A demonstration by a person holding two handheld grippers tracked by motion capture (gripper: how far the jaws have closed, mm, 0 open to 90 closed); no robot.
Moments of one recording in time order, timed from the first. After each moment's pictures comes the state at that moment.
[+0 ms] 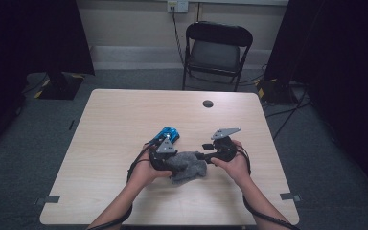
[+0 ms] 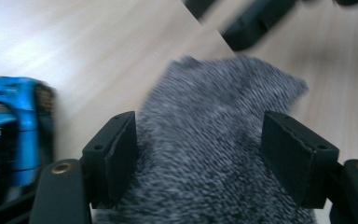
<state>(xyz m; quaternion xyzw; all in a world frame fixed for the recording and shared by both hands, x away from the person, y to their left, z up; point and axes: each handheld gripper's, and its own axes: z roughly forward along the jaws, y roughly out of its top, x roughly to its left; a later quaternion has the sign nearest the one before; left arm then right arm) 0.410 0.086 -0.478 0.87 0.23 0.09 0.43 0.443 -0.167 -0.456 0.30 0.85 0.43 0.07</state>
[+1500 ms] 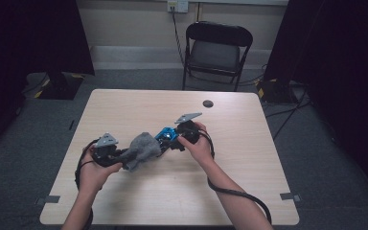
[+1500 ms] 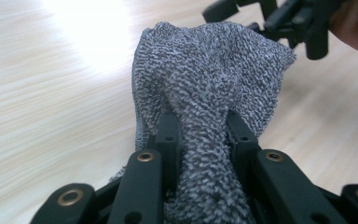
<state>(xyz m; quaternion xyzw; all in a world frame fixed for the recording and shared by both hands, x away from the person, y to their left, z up) 0.374 0.239 -0.426 0.78 0.43 0.14 0.44 0.501 -0.051 -0.459 0.28 0.85 0.44 0.07</state>
